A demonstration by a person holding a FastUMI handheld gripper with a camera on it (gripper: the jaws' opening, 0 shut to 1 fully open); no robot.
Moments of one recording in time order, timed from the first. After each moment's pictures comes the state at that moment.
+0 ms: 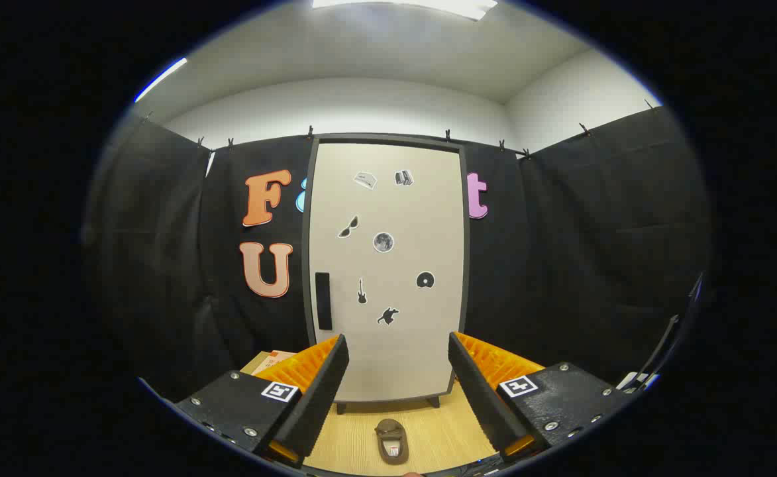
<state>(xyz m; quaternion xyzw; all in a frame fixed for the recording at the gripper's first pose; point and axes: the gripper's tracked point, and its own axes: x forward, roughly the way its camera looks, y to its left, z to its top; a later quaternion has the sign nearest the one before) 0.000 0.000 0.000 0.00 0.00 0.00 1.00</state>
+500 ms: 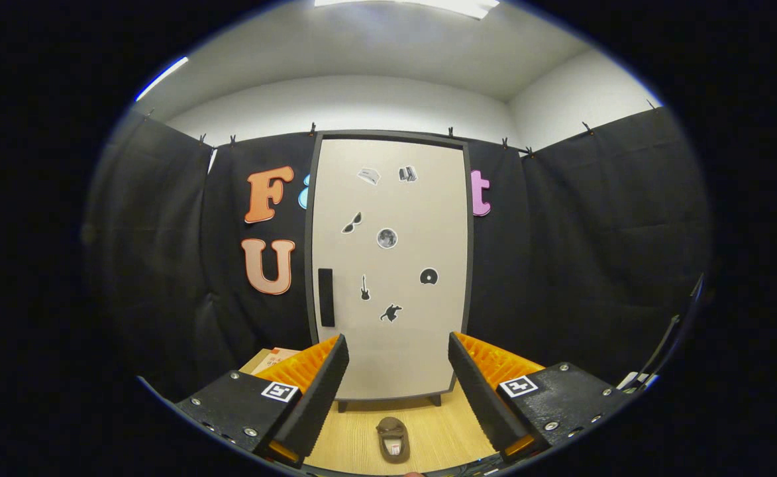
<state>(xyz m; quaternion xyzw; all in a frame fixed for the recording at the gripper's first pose) 0.000 0.005 -0.006 -0.01 0.01 0.00 1.00</state>
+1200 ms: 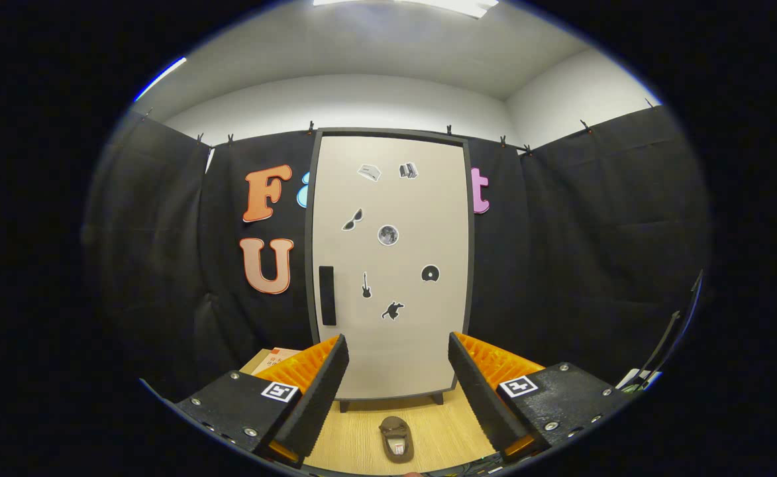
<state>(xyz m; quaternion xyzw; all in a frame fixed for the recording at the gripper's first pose) 0.006 0.016 -0.010 0.00 0.01 0.00 1.00</state>
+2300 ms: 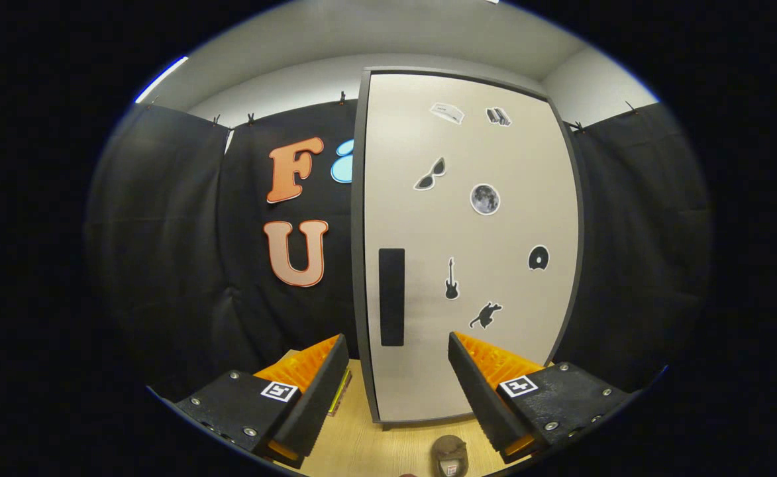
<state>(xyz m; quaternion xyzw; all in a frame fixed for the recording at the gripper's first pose) 0.164 0.137 -0.051 0.00 0.04 0.08 1.00</state>
